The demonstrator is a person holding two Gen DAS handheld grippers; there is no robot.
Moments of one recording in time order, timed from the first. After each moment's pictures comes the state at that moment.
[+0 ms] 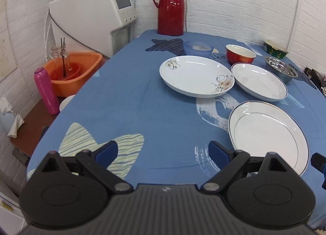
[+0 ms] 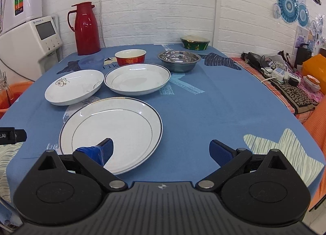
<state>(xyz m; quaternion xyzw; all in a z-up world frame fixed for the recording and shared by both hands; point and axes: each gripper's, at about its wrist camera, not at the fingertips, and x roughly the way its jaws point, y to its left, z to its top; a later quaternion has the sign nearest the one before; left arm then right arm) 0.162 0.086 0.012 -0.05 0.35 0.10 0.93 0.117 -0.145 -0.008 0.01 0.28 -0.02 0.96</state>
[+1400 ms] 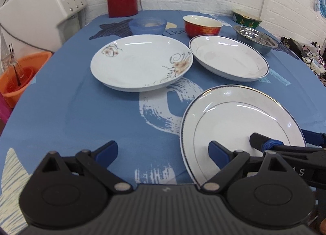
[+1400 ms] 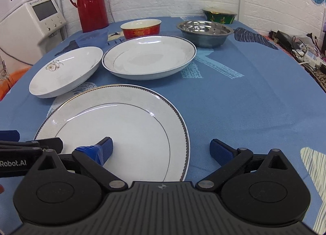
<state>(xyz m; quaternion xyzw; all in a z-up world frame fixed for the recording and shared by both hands) 0.248 0.035 -0.029 -0.02 0.40 -0.01 0.92 0.205 -0.142 -0.055 0.02 0.34 0.04 0.94</state>
